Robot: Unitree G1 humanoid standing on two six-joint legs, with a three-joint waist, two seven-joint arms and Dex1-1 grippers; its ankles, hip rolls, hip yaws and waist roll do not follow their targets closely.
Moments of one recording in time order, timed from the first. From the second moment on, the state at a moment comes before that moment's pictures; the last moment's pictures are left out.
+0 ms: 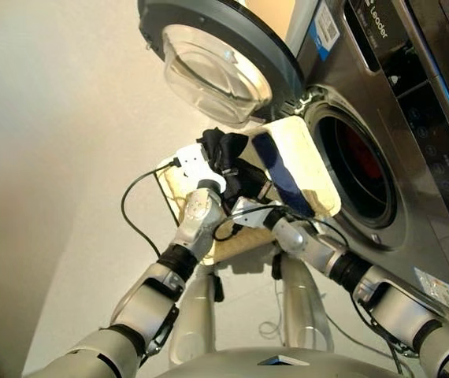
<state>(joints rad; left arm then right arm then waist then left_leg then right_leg) -0.53 0.09 -0.43 0.55 -0.77 -0.37 0.20 -0.56 -0.34 0.87 0.54 -0.23 -0.26 -0.20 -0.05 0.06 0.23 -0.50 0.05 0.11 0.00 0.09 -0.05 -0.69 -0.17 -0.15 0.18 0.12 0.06</state>
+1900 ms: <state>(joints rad) -0.24 0.11 -0.27 0.34 -0.87 -0.41 0.23 -0.59 -0.36 0.20 1.00 -0.09 -0.12 -0.74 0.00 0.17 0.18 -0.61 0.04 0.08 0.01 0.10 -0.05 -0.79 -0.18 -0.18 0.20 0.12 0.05</state>
